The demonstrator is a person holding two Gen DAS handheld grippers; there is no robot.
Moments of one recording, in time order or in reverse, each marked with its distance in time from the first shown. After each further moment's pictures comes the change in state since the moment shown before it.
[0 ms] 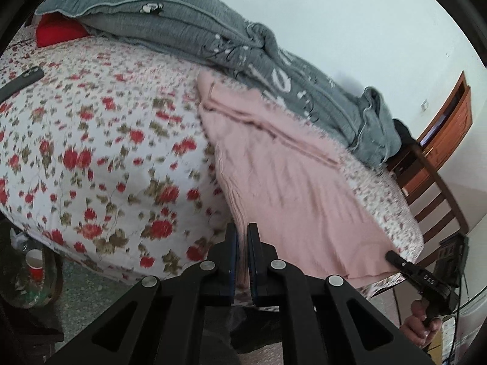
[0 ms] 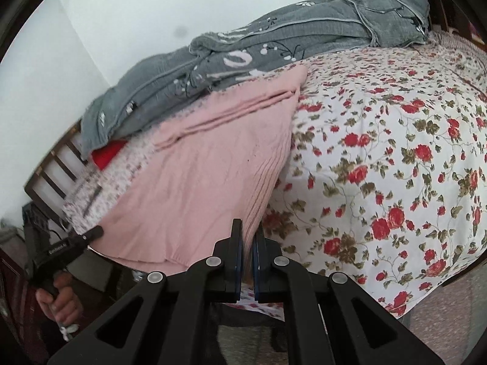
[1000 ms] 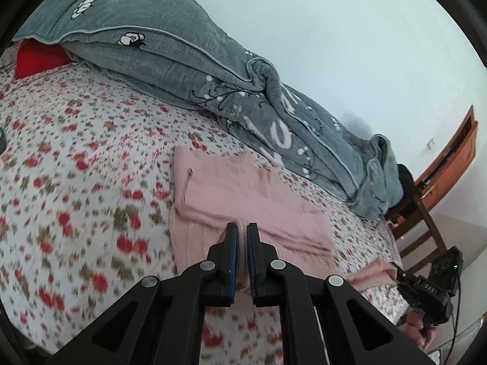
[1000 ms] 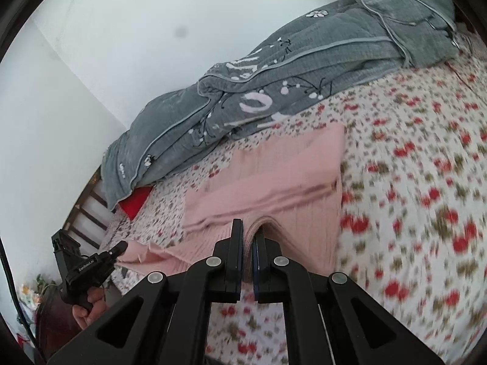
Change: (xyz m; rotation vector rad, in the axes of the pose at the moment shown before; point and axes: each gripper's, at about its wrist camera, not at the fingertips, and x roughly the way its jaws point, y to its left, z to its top) left arm 0.056 -0.025 0.162 -0.061 -0.060 -0.003; right arm 0.044 0.004 0.180 0.095 -0.022 0.135
